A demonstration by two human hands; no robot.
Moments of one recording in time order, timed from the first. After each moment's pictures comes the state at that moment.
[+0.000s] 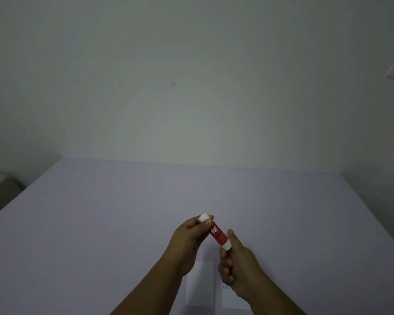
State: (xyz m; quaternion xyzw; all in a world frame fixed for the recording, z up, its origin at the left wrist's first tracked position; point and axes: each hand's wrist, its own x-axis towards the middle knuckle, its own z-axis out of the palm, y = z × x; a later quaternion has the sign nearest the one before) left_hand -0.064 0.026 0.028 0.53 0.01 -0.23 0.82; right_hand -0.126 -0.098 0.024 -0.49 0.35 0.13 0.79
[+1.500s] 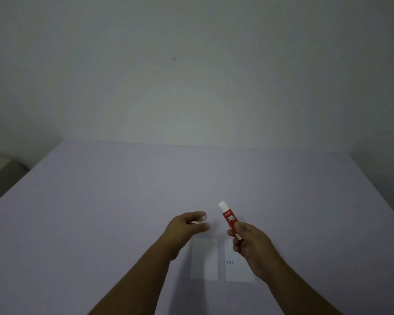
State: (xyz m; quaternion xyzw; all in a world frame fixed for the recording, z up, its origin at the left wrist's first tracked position) left_hand -0.056 0.059 -0.015 0.75 -0.01 -0.27 0.60; right_hand -0.139 -0.121 -0.007 -0.54 0.26 0.04 0.80
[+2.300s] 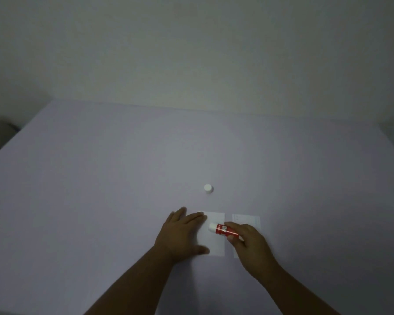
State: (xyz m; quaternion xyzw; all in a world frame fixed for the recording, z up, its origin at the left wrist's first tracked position) left_hand -0.070 0.098 -0.136 0.94 -0.28 -0.18 0.11; right_hand -0.157 -0.104 -0.089 -0.89 0.11 0.05 0.45
